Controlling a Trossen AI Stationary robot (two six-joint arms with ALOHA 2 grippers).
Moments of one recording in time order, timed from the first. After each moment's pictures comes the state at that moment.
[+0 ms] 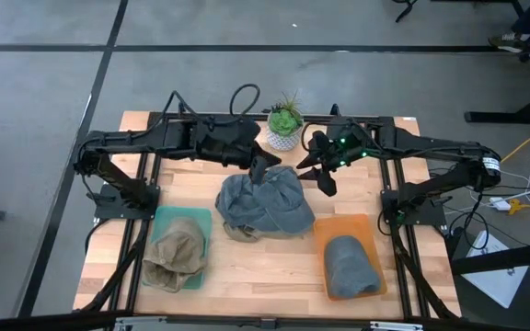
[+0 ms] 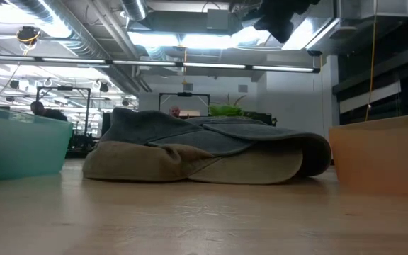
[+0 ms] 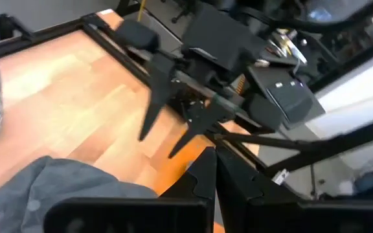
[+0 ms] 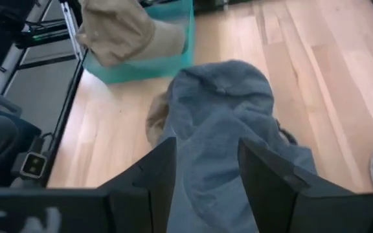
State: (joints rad) left arm 0.02 1.51 1.66 -0.55 -0.07 -0.73; right arm -0.19 1.25 1.22 -0.60 -0.28 0.05
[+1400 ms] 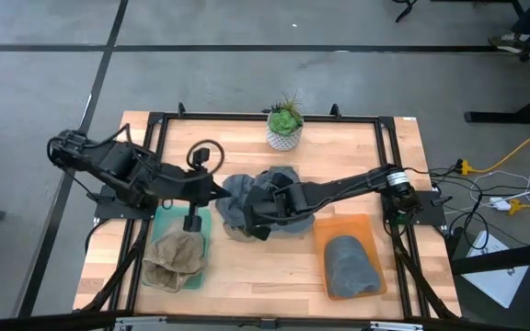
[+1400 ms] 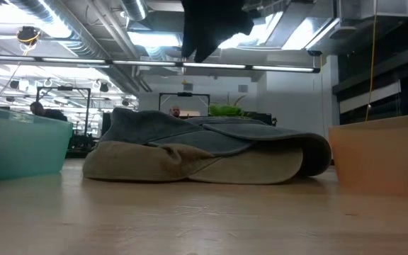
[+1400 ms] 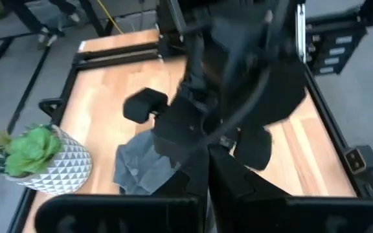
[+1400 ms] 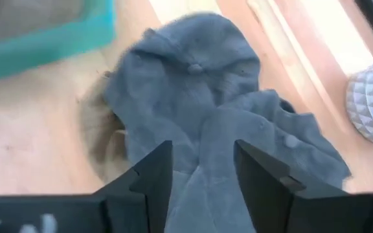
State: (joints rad) left arm -0.39 1.31 1.66 -0.98 -0.40 -0.12; right arm 0.25 2.07 2.02 -1.10 0.47 0.57
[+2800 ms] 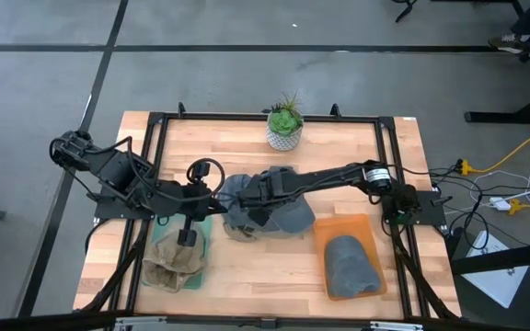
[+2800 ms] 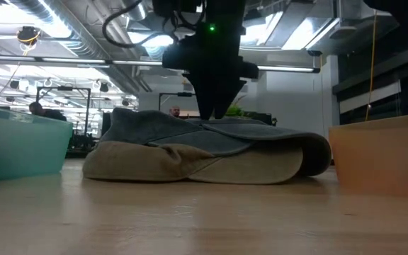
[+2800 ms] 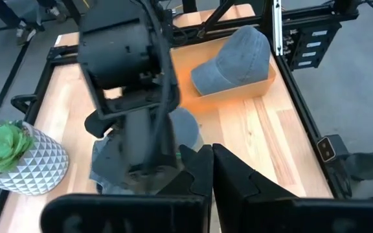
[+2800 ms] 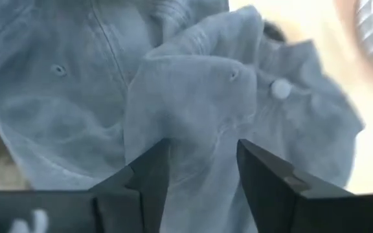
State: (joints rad) left arm -0.49 1.33 1.66 -1.00 -0.39 -0.19; right arm 0.11 2.21 2.02 -1.24 0.35 0.69
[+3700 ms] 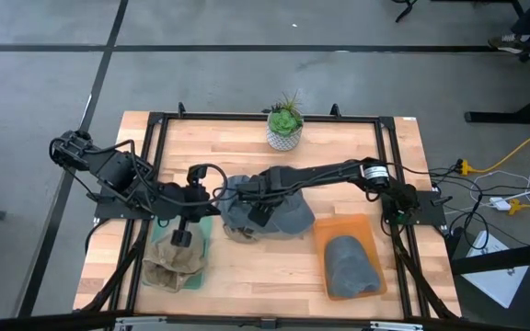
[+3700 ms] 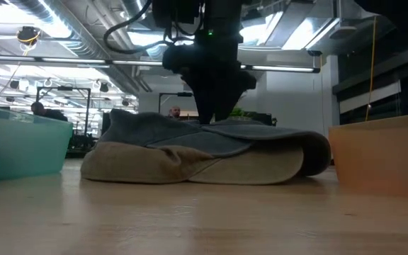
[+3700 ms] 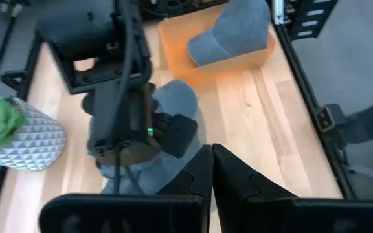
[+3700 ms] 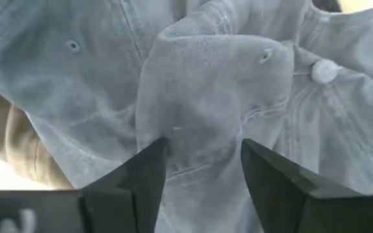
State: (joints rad) left arm -0.50 1.33 1.66 -1.11 -0.35 -0.22; right arm 0.07 2.23 2.02 -1.23 0.16 0.63
